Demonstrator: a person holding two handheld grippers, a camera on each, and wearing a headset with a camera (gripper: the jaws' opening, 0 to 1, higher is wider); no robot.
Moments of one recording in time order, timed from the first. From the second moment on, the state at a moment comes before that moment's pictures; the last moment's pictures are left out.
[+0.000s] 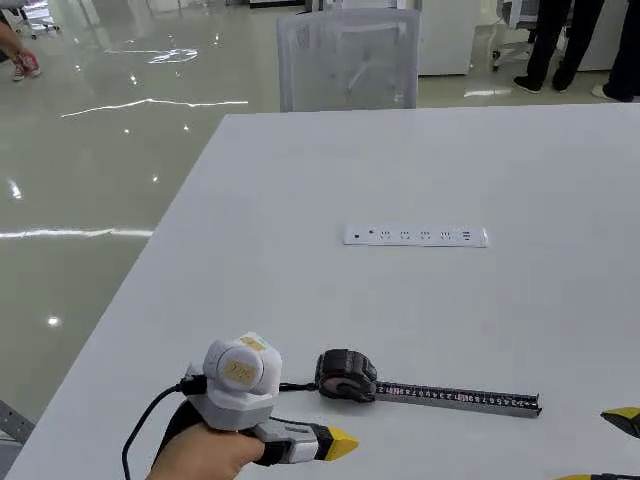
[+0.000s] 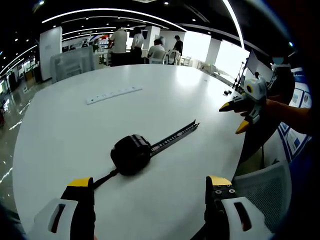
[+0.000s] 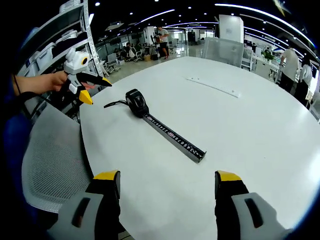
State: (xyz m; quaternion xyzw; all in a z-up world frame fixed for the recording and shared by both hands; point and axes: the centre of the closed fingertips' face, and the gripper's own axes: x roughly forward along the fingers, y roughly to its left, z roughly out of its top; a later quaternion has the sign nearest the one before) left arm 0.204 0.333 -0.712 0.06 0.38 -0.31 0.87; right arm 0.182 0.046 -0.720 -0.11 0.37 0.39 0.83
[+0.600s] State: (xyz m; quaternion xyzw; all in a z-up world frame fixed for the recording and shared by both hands) left arm 0.173 0.349 -0.684 0.06 0.37 -0.29 0.88; right arm 0.160 0.040 -0.695 -0.11 0.38 0.38 0.84
